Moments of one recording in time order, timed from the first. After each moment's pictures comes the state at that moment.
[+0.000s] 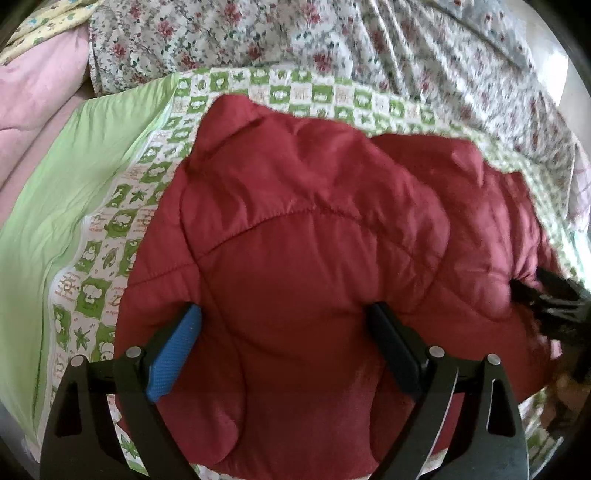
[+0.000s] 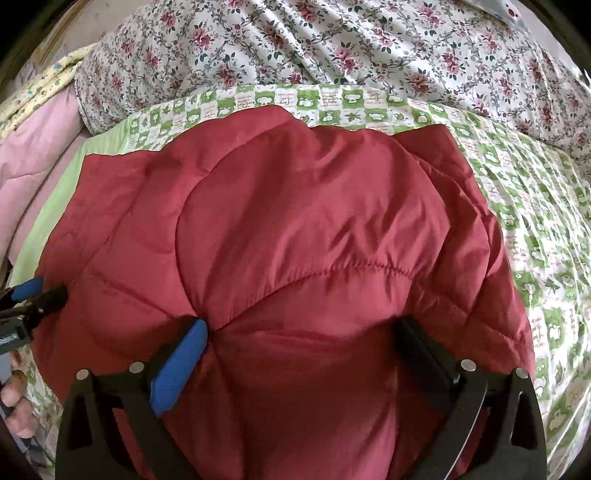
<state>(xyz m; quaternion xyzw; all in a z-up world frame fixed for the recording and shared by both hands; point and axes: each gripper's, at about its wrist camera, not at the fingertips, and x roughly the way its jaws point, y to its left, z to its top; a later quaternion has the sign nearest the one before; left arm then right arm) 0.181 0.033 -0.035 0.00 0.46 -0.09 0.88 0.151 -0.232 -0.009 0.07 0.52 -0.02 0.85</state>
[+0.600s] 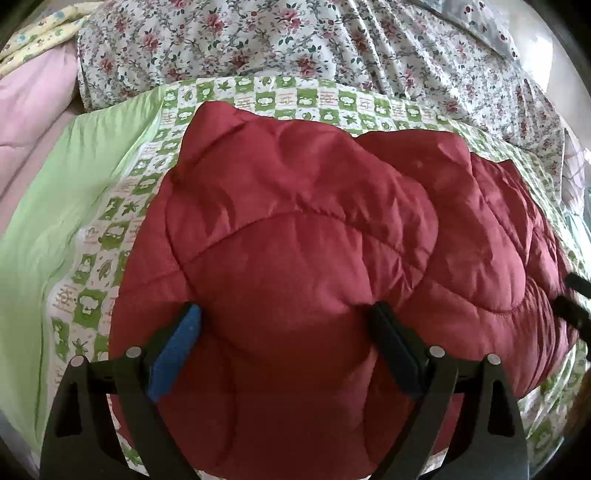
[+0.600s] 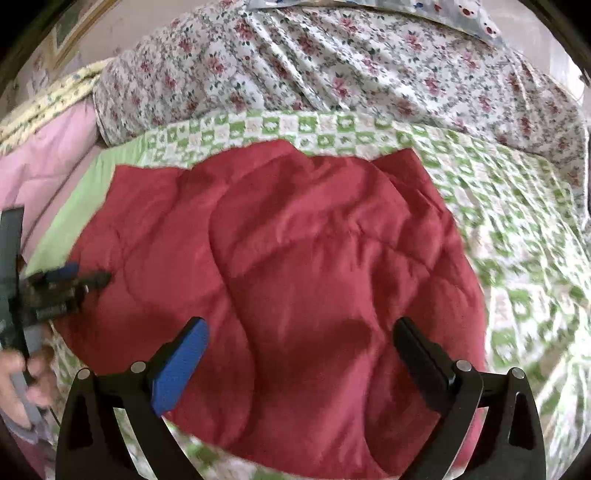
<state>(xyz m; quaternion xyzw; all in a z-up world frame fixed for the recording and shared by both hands) 0.180 0.025 -0.040 0.03 0.45 -0.10 0.89 0.092 -0.234 0.031 0.06 0.50 -0.02 0.87</state>
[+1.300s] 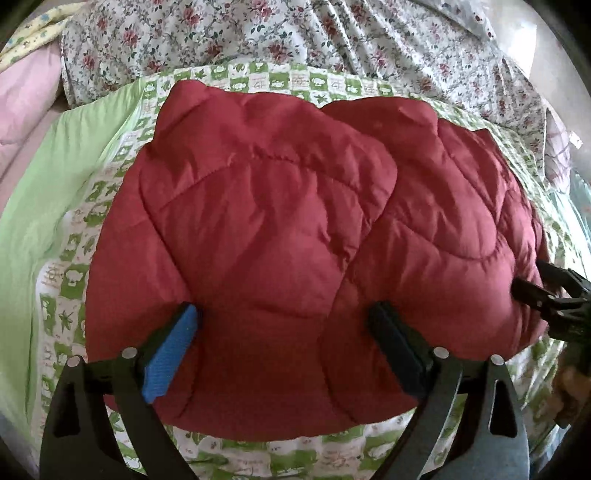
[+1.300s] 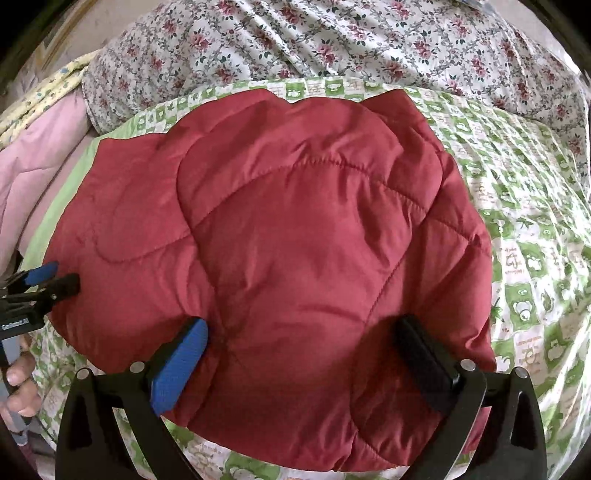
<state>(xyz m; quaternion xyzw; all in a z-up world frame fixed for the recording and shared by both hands) 0.144 0.008 -0.047 0.04 0.47 -0.13 0.87 0.079 -0.244 -0.003 0.09 0.52 -0.02 0.85</state>
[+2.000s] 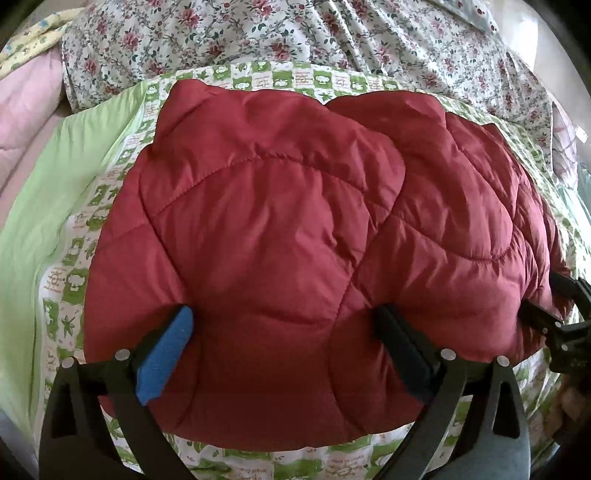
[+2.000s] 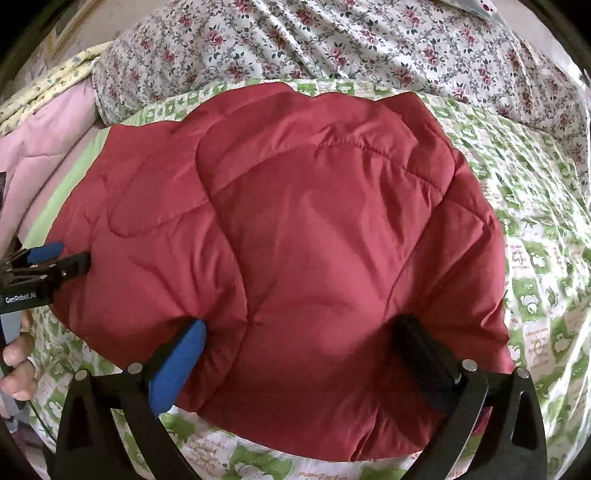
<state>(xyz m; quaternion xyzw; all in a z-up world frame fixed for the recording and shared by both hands) 0.147 0.003 -0.053 0.06 0.47 -0.12 0.88 0.067 -0.226 -0.009 0.07 0.51 -0.02 0.86</state>
